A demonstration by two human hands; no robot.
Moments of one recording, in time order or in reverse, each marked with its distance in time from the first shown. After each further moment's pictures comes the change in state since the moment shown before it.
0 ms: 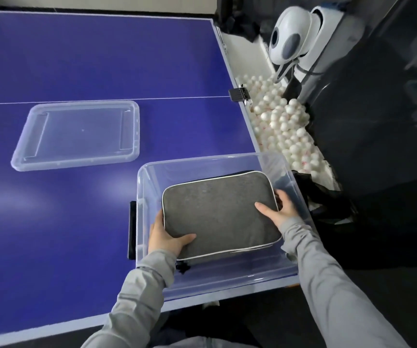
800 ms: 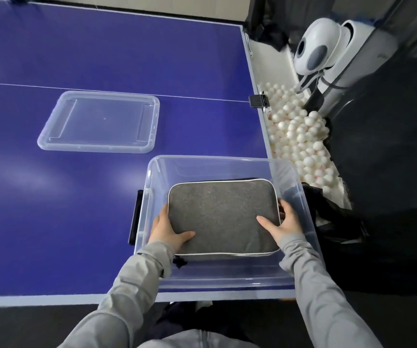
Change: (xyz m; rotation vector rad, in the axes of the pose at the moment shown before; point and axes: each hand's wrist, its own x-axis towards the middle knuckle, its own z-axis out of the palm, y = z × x) left_hand -0.010 0.005 -0.001 0.272 -0.010 0.000; right_hand -0.004 0.013 -0.002 -0.195 -0.013 -0.088
